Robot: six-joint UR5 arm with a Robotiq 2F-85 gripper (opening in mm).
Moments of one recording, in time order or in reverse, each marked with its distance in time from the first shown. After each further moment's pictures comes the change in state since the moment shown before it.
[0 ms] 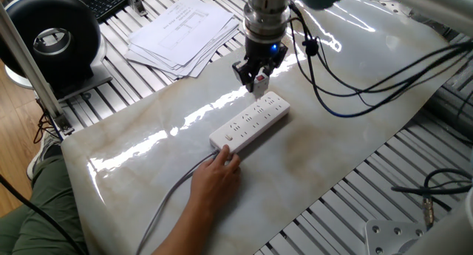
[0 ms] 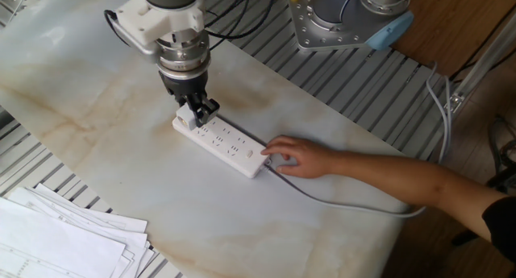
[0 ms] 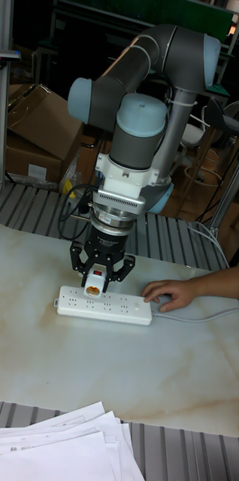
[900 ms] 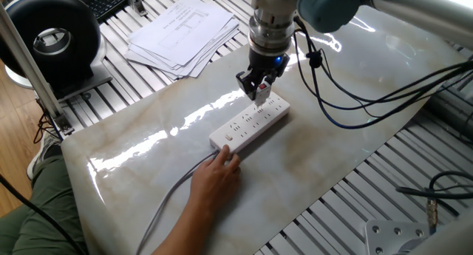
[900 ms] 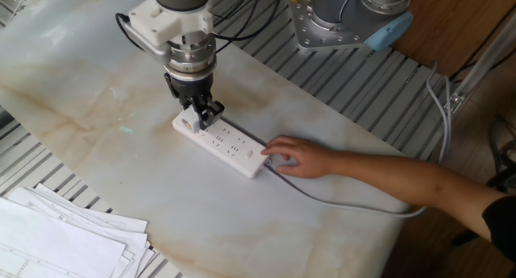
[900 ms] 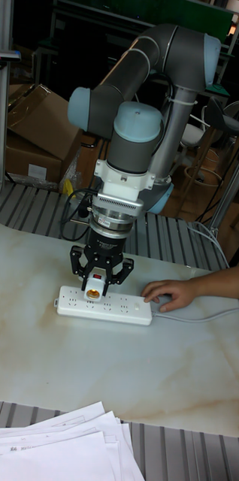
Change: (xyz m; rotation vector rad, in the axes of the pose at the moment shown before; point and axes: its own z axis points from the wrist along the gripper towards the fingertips) arm 0.006 0.003 0.015 -0.014 -0.034 -0.018
